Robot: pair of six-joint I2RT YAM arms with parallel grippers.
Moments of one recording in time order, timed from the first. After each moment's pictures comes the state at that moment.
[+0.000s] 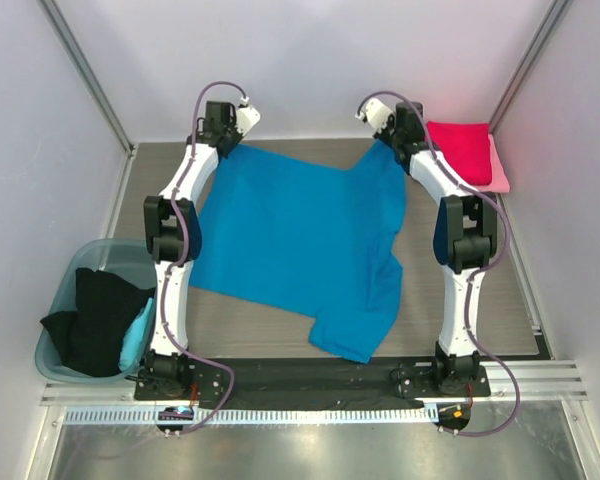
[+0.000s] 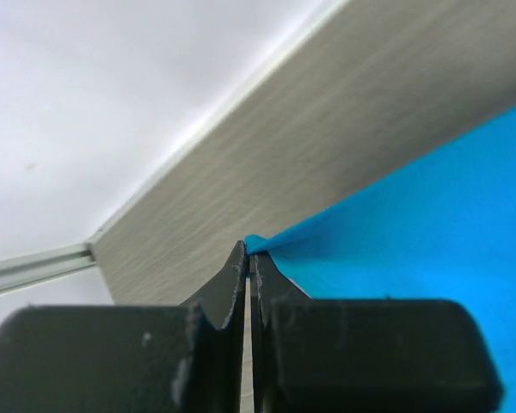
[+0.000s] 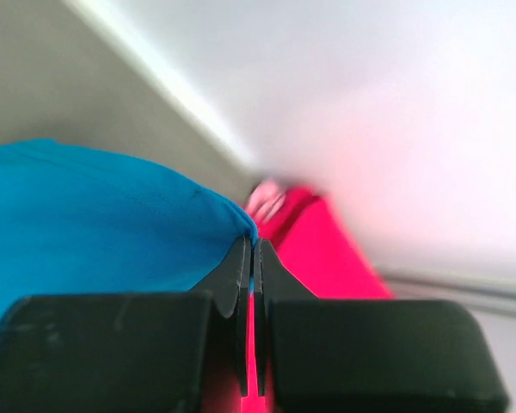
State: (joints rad) left arm -0.16 2.45 2.29 -0.49 -0.10 0.70; right arm 0.14 2.18 1.82 -0.09 0.08 -0.88
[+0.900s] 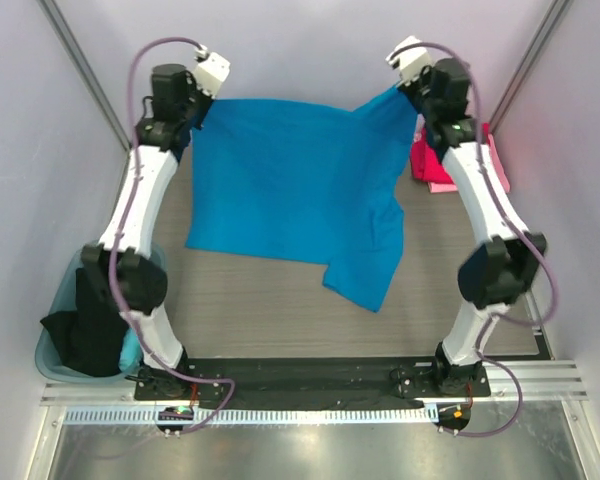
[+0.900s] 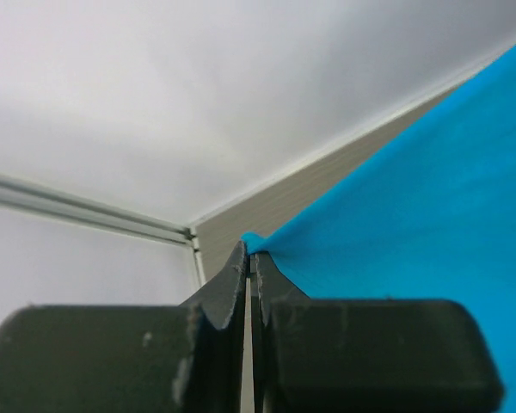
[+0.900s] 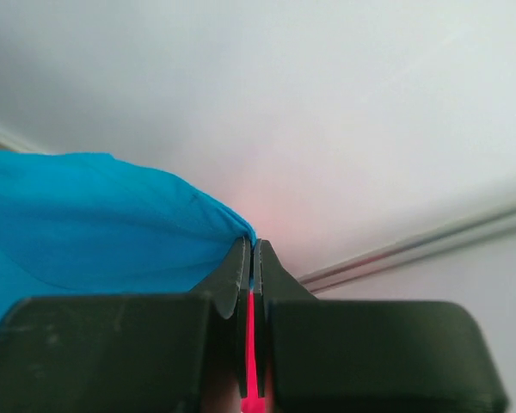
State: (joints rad) left arm -0.16 1.87 2.04 -0.50 -0.09 0.56; right arm 0.15 1.87 1.93 -0.20 0.06 -0.67
